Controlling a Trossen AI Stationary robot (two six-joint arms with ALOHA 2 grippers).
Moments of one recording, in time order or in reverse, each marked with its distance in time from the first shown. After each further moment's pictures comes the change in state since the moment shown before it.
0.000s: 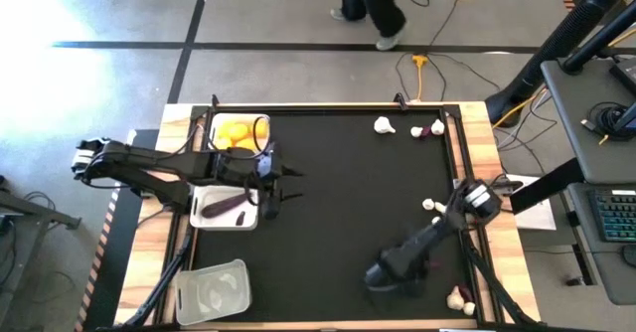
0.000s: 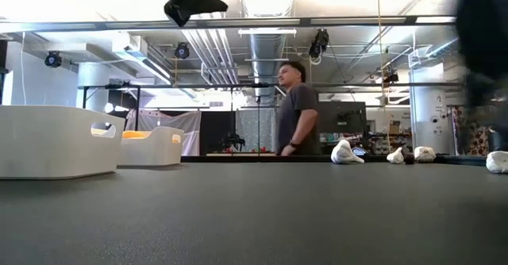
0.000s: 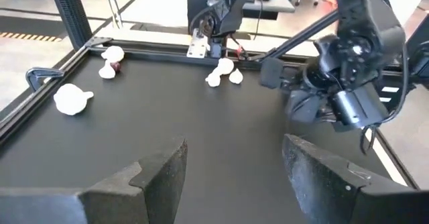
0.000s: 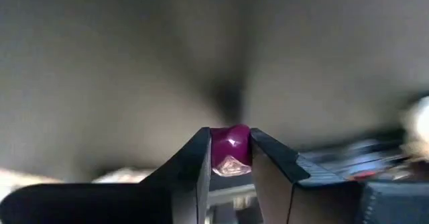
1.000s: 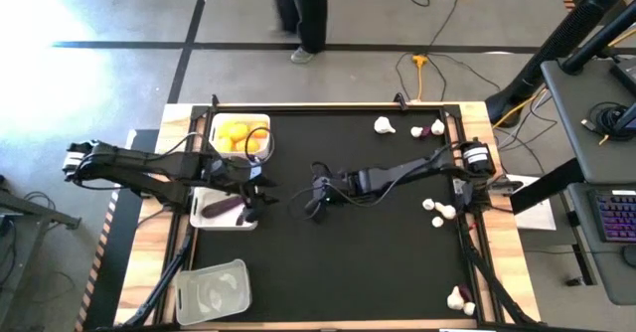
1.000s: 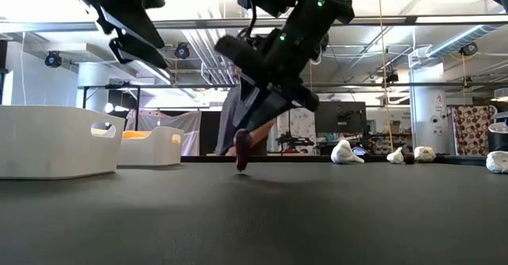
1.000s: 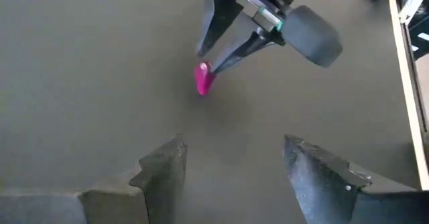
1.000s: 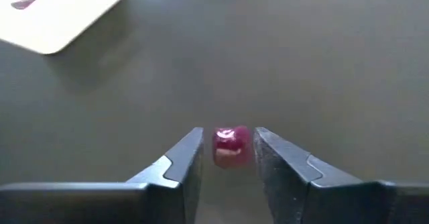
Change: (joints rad) left arm 0.000 -0.135 -0.107 -0.416 -0.001 -0.285; right arm -0.534 -0.130 0.041 0.974 0.665 -0.018
